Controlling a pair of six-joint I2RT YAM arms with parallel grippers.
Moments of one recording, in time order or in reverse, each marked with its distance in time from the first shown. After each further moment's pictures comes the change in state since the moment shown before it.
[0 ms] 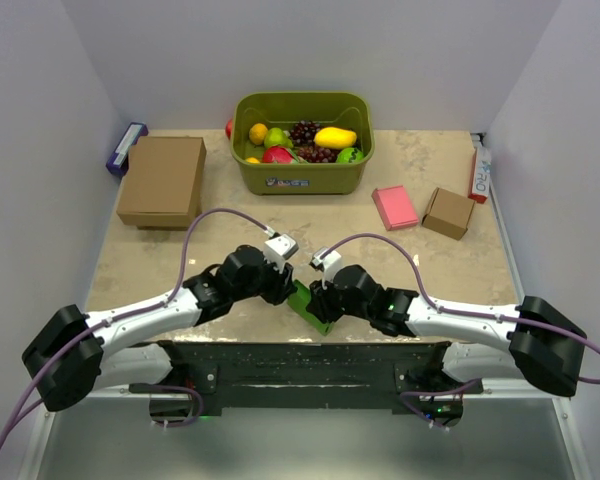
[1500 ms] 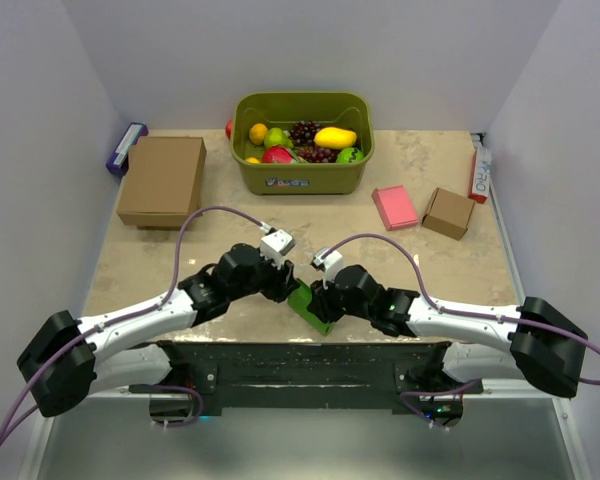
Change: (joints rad) left arm 0.002 -0.032 0.006 0.027 -0.016 -0.009; right arm -0.006 -0.007 -0.006 0.000 0.000 0.000
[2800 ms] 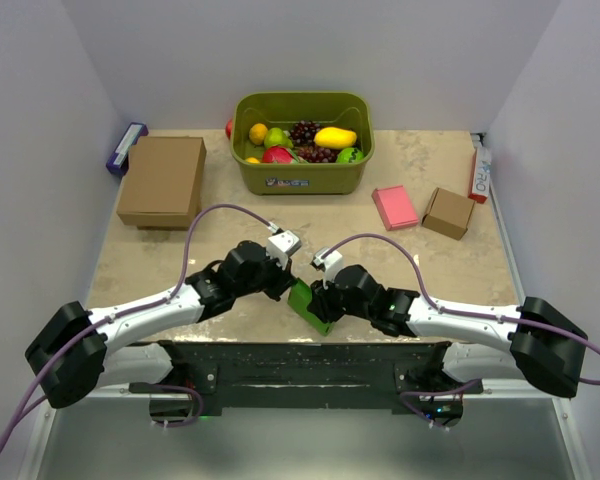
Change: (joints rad) left arm 0.002 0.065 0.026 0.002 0.035 0.042; right arm 0.000 0.000 0.000 0.000 0.000 0.001
